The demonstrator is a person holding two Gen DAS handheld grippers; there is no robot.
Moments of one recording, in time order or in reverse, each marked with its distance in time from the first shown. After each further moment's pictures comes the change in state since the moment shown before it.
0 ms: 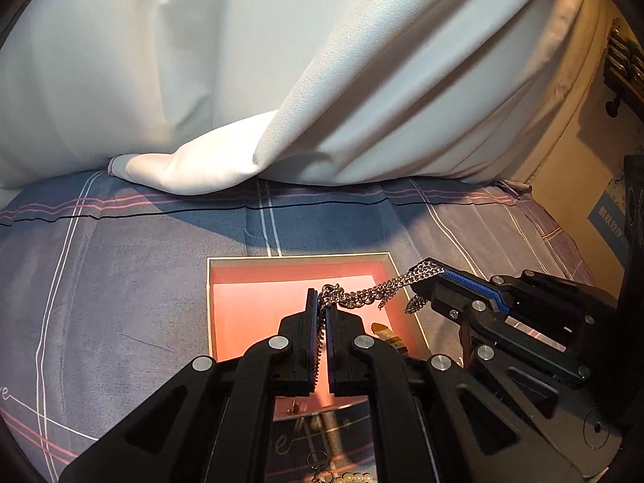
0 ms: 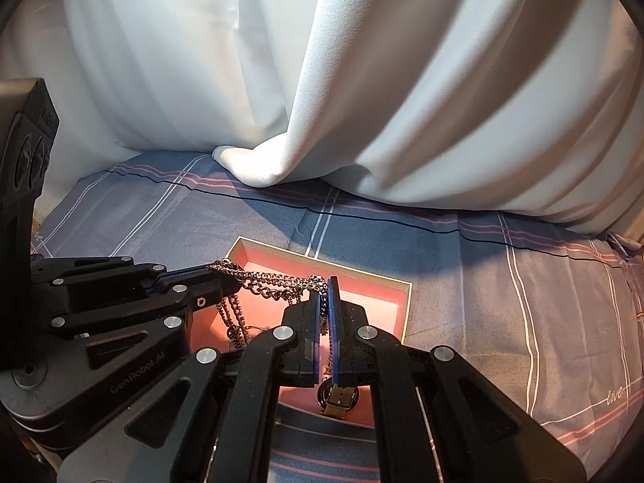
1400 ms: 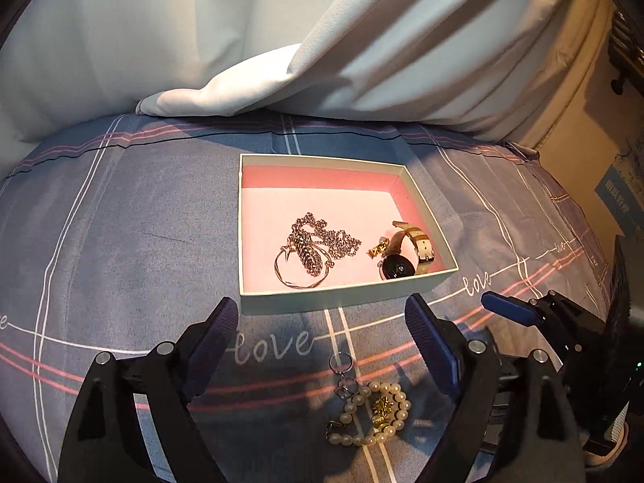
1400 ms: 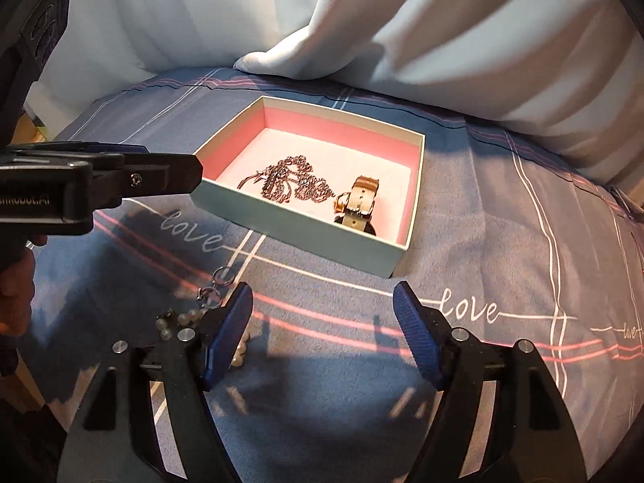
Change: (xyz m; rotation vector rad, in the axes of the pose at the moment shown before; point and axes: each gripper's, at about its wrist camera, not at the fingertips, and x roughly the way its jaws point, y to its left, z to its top) left arm -0.026 0.017 -0.086 -0.010 0.090 0.029; right arm -0.018 0.011 -0.130 -0.056 0.143 0.022
